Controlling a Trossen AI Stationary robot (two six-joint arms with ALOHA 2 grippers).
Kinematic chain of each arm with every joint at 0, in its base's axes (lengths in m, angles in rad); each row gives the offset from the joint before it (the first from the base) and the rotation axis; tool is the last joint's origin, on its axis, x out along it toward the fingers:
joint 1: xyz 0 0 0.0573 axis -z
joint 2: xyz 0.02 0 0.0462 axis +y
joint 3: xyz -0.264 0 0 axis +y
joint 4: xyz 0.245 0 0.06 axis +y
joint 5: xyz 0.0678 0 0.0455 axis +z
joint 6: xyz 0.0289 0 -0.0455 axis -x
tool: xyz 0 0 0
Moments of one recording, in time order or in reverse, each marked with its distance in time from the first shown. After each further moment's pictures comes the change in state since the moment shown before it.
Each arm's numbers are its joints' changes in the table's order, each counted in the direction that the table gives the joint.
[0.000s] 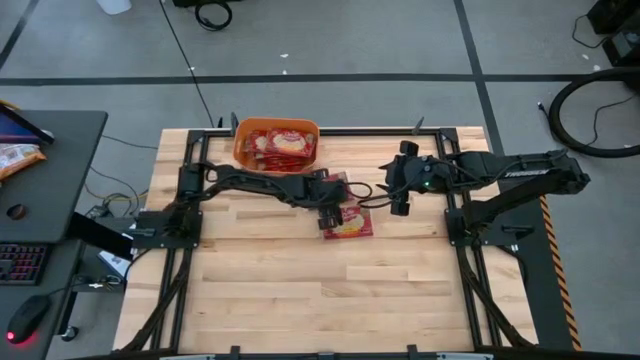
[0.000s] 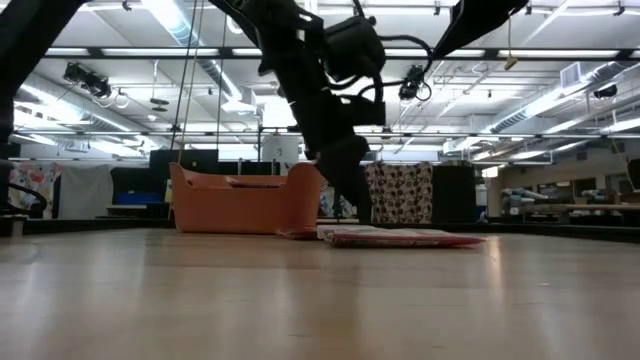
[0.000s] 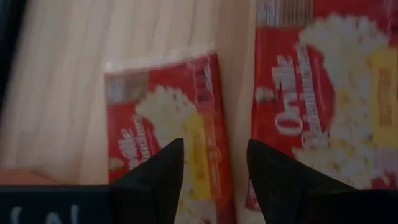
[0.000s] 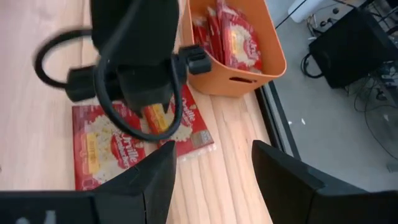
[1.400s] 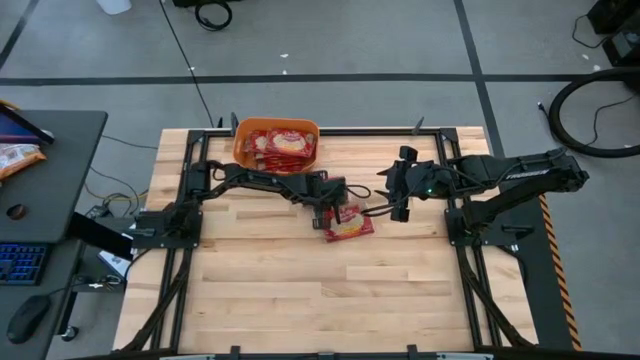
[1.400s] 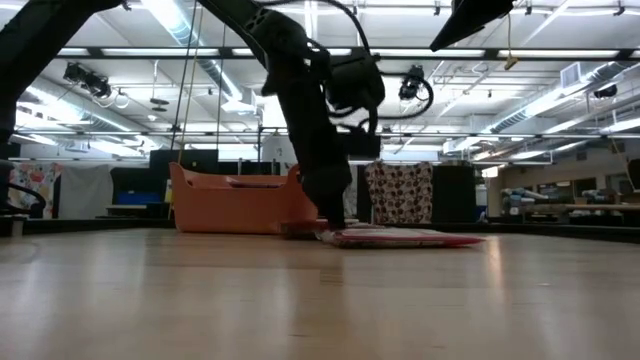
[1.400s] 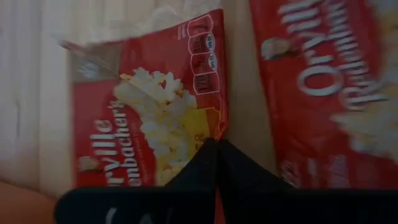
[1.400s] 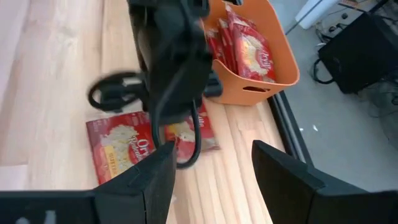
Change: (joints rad) left arm -0.032 0.076 -0.012 0.069 -0.085 -0.082; right arm -0.063 -0.001 0.000 -0.020 -0.005 -0.063
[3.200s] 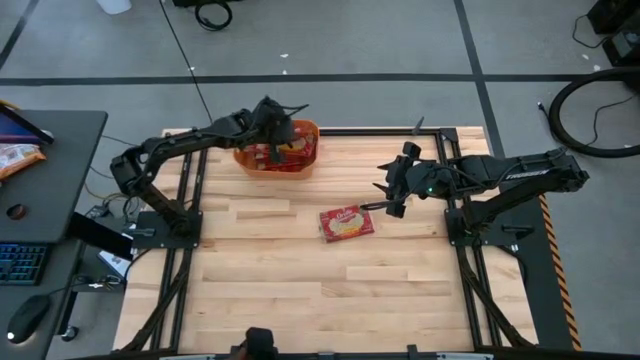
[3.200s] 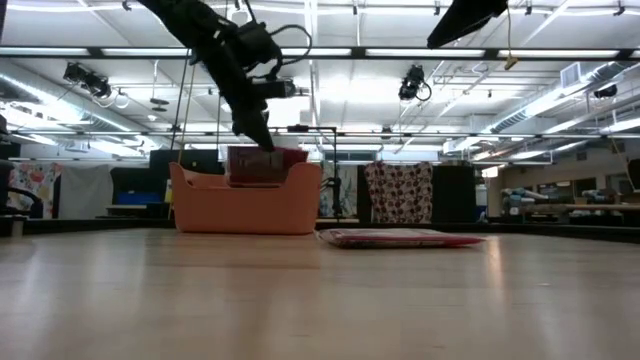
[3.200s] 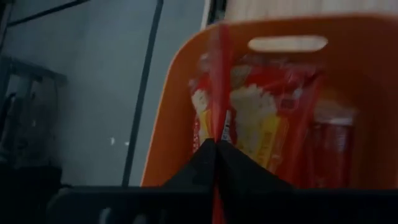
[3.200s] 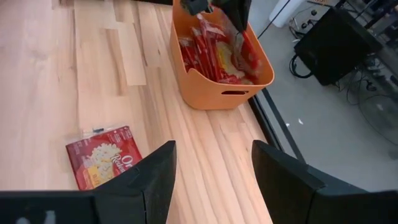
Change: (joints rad) left arm -0.489 -0.552 0.310 -0.125 -0.038 -0.494; right arm 0.000 0.000 0.000 -0.034 -0.097 -0.060
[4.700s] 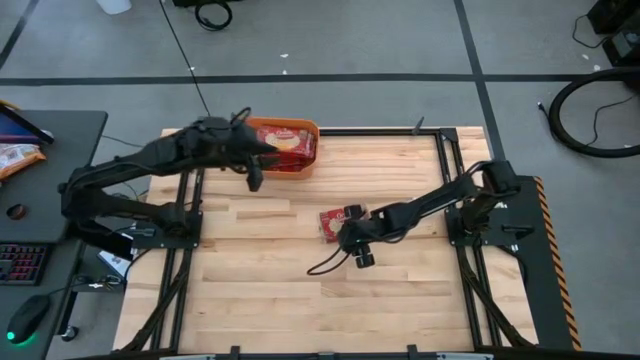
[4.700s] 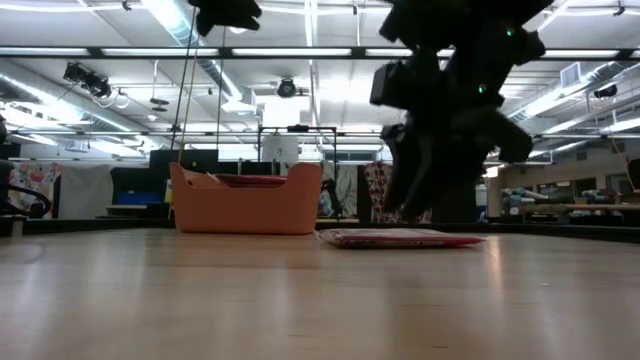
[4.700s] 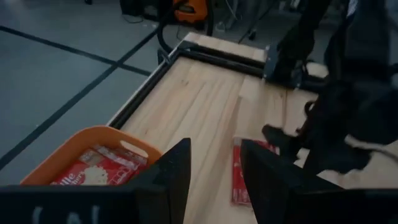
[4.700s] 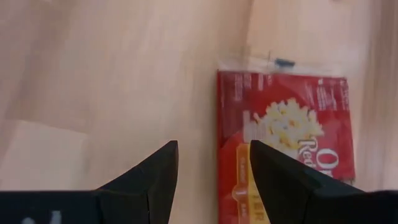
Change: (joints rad) left arm 0.324 -0.494 0.015 0.116 -0.137 0.738; right arm -0.063 0.627 0.151 -0.444 0.389 0.117
